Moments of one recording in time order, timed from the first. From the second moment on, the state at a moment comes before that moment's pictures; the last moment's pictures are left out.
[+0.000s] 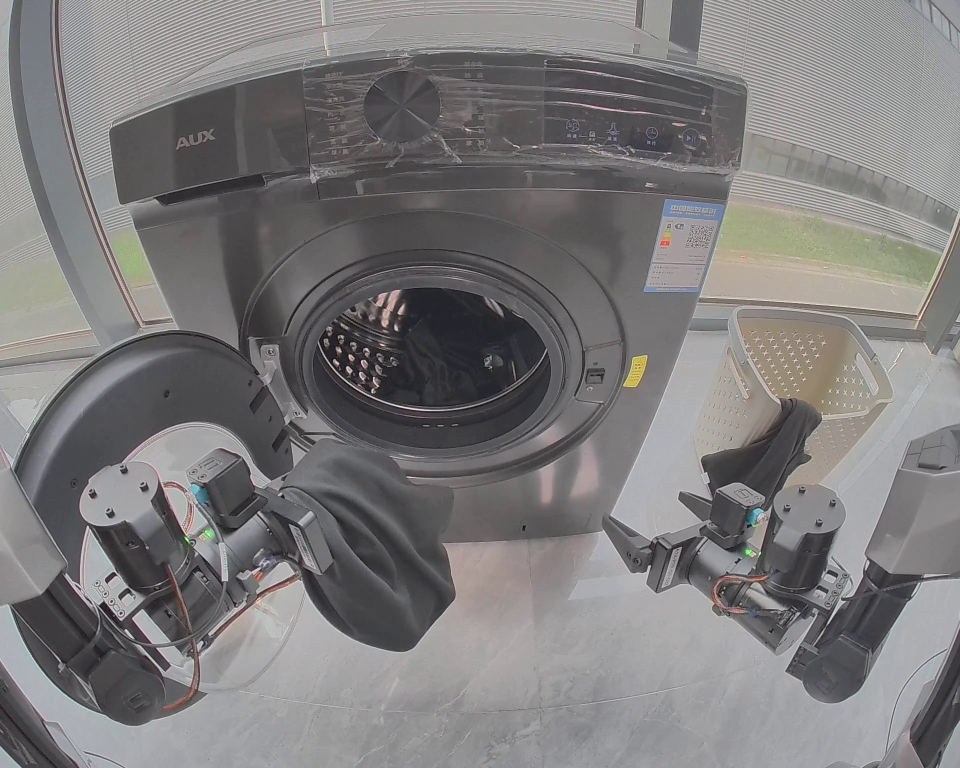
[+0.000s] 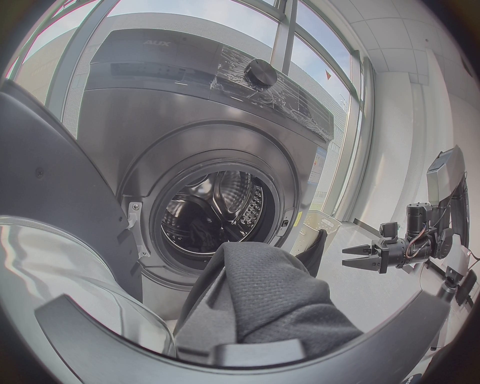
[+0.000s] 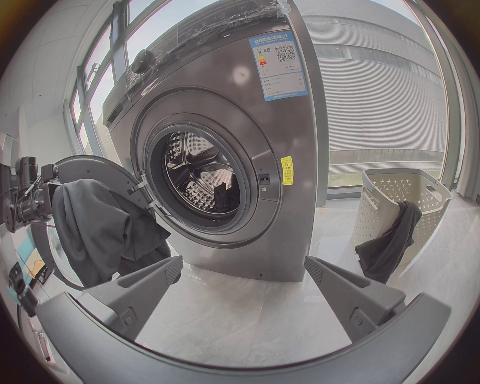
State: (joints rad) left arm -0.47 1.80 -0.25 -1.55 0.00 -0.07; right arm 0.59 2.03 -0.32 -1.55 -0.19 0.16
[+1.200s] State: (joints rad) left arm -0.54 1.86 -0.27 -1.55 0.01 -0.06; right arm 0.61 2.03 -0.32 -1.55 -0.19 0.16
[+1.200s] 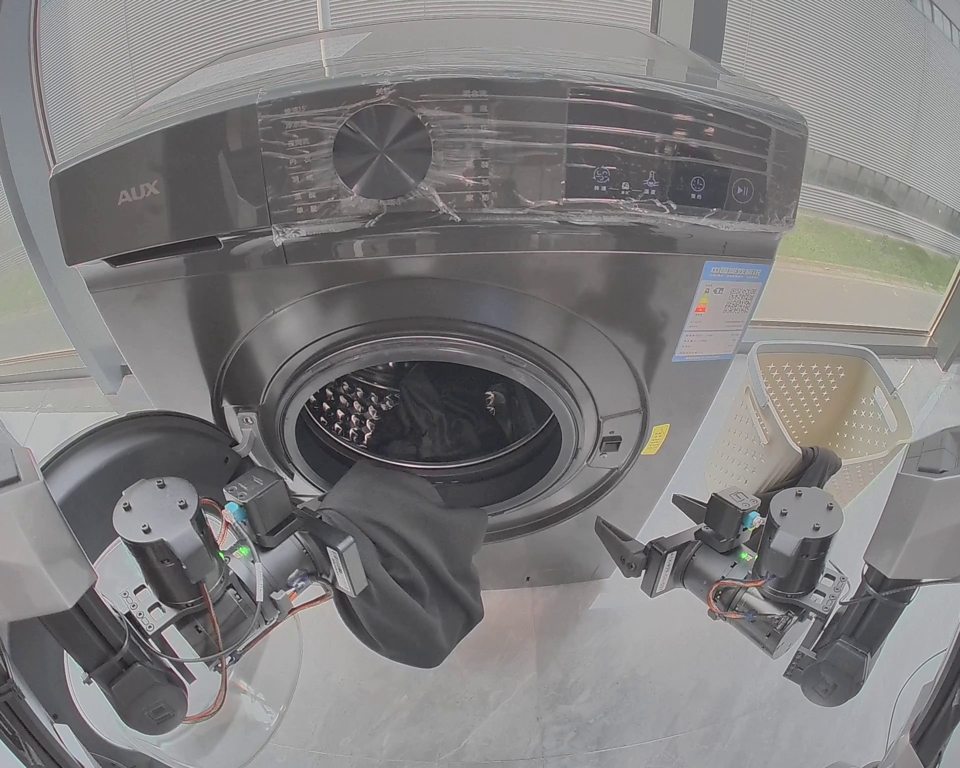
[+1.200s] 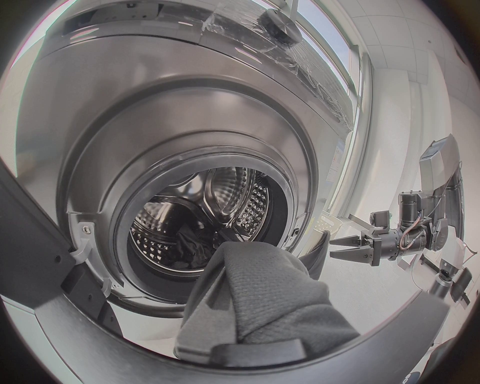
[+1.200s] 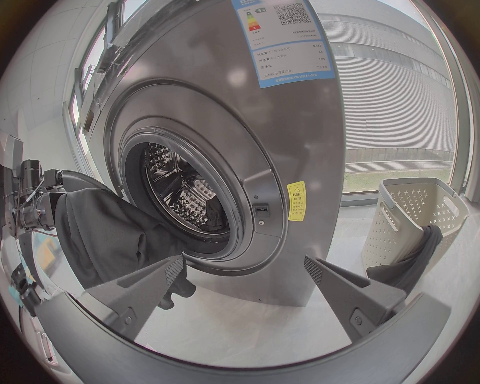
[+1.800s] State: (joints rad) left arm -0.61 1.99 -0.46 -1.55 0.03 -0.09; right arm 0.64 2.00 -0.31 -1.55 -0.19 0.16
